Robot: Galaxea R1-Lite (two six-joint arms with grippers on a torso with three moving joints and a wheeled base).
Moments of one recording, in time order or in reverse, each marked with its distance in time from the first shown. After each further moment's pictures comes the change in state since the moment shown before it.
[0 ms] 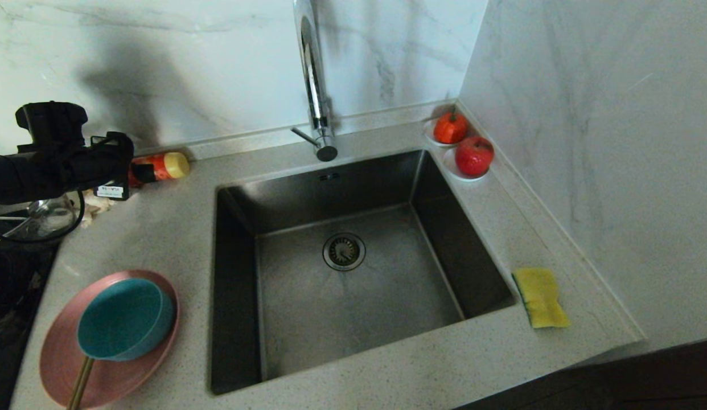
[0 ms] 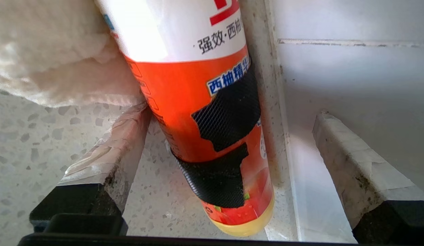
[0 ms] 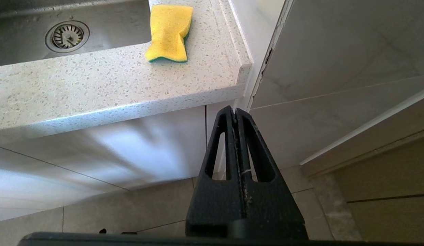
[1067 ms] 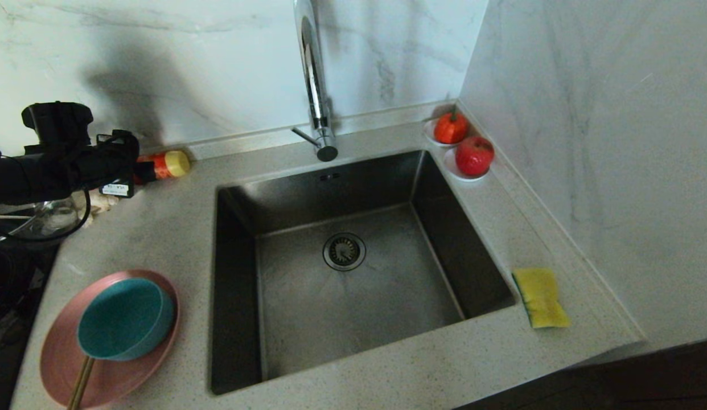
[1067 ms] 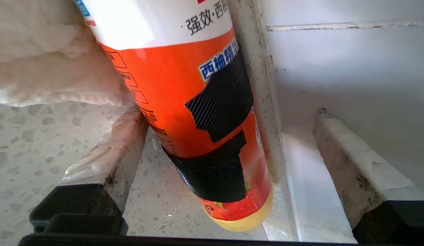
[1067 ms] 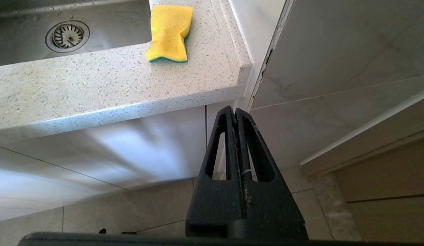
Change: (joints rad) left arm -0.016 0.013 -0.004 -0.037 -0.005 0.016; right arm 0.000 0.000 -0.001 0.000 0.000 0.000
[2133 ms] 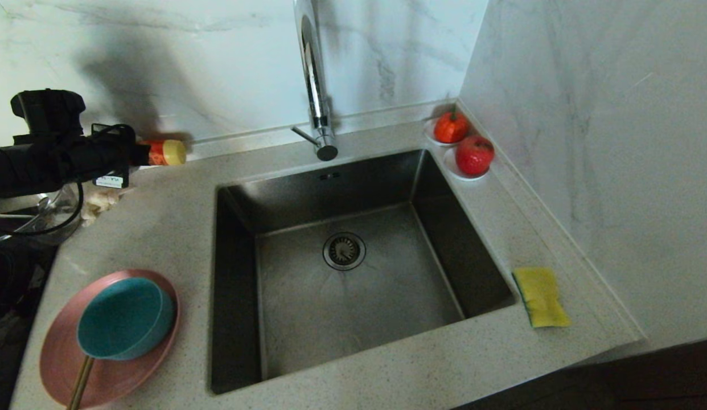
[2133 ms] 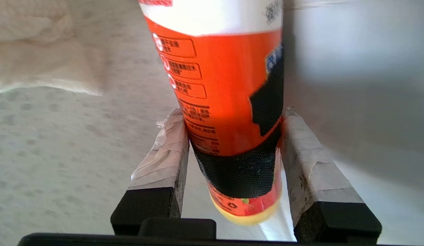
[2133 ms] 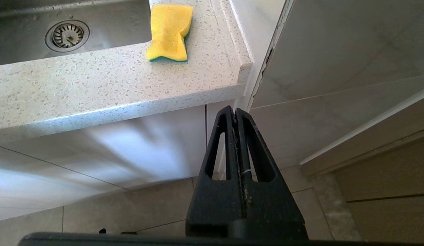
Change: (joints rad) left arm -0.007 -0.058 0.017 0.003 0.004 0.040; right arm 0.000 0.000 0.001 0.000 0.000 0.000
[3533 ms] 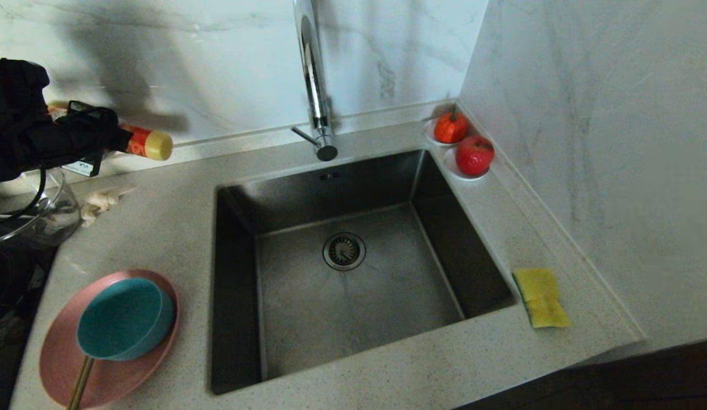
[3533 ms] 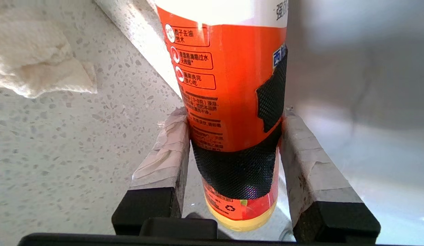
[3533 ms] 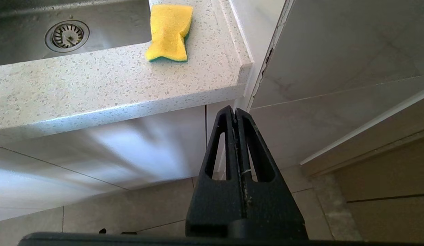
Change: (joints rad) left arm 0.001 -0.182 0.148 -0.006 0.001 0.214; right arm 0.000 0.000 0.000 0.000 0.000 0.000
